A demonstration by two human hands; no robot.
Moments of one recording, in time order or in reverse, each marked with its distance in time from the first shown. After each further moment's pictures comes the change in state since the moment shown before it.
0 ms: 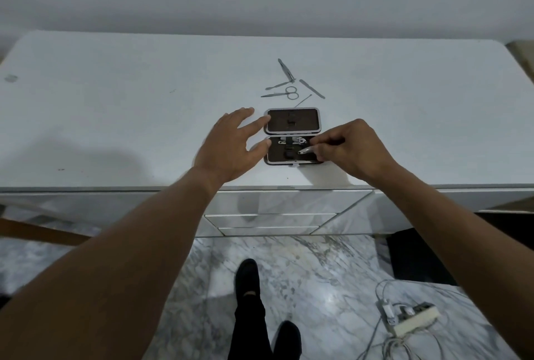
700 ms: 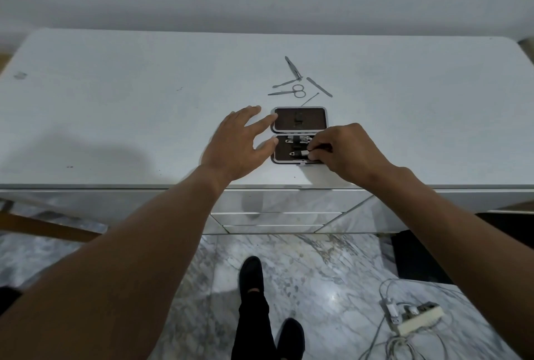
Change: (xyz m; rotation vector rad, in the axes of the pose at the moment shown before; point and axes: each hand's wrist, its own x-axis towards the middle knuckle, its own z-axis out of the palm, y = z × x) left_hand 0.001 -0.001 0.000 0.020 -0.008 0.005; right_hand 0.006 -0.005 0.013 -0.368 -0.038 -0.329
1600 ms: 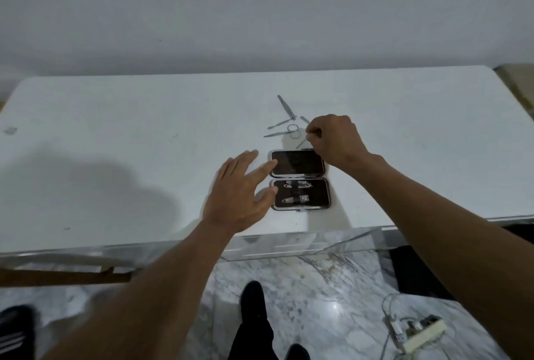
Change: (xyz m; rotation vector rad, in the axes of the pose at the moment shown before) left_hand 0.000 0.002 -0.010 -0.008 -0.063 0.022; right_hand 0.093 0.007 -0.025 -0.046 0.131 0.236
